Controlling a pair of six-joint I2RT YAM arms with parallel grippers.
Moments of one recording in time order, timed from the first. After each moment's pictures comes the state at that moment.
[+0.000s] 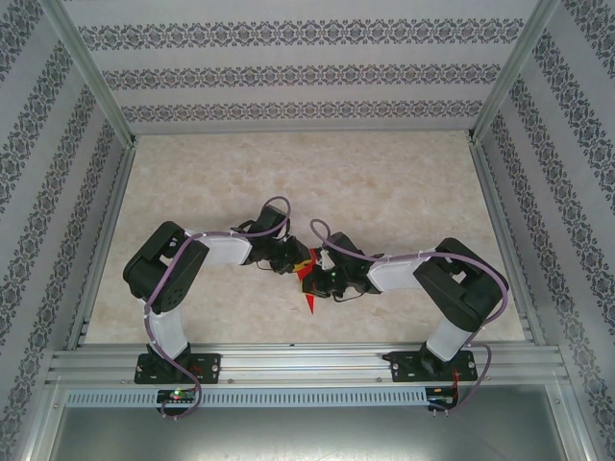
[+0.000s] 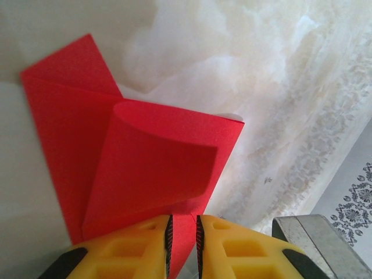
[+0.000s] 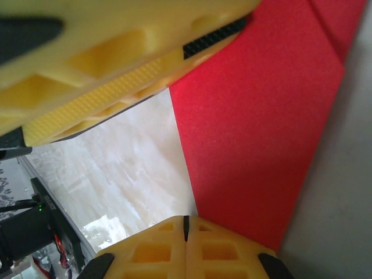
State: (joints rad) left arm -0.58 1.84 0.90 -0.02 0.51 -1.16; right arm 0.75 1.69 0.63 0.13 -0.54 0.94
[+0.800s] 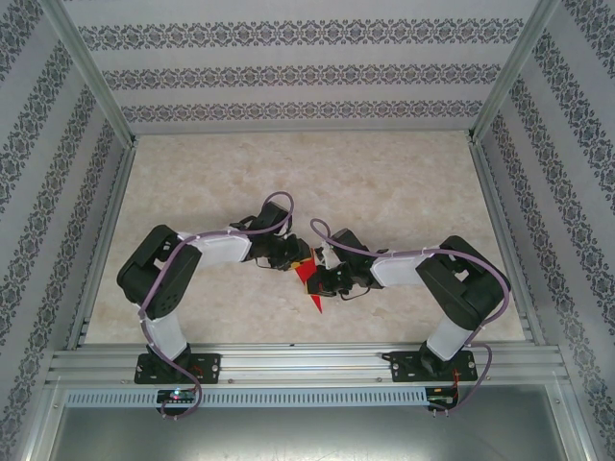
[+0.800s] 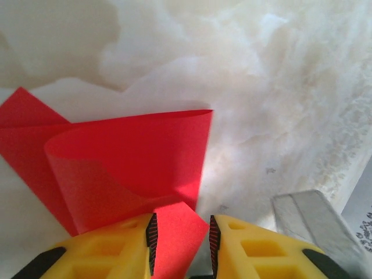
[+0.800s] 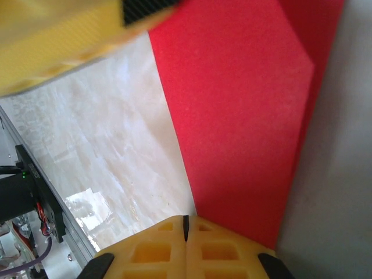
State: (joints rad) left arm -0.59 1.78 0.96 -0.17 0.43 -1.00; right arm 0.70 1.69 0.65 0.03 -0.62 0.75
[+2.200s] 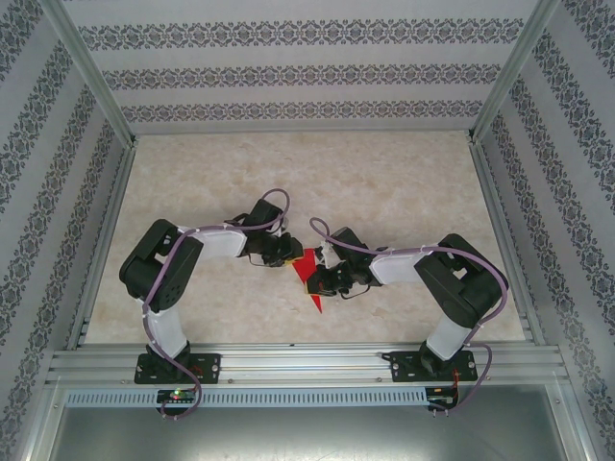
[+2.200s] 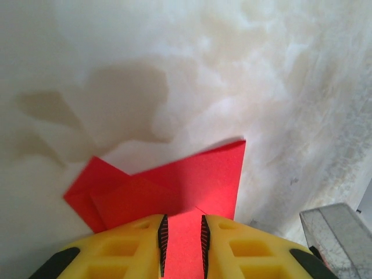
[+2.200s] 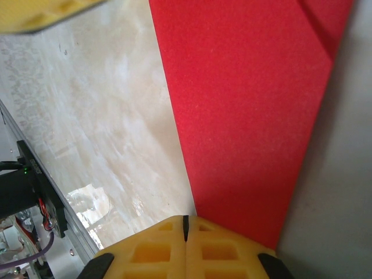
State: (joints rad) left arm -0.50 1.84 0.96 -0.15 0.49 -0.87; right arm 0.68 1.70 0.66 0.00 -0.65 0.73
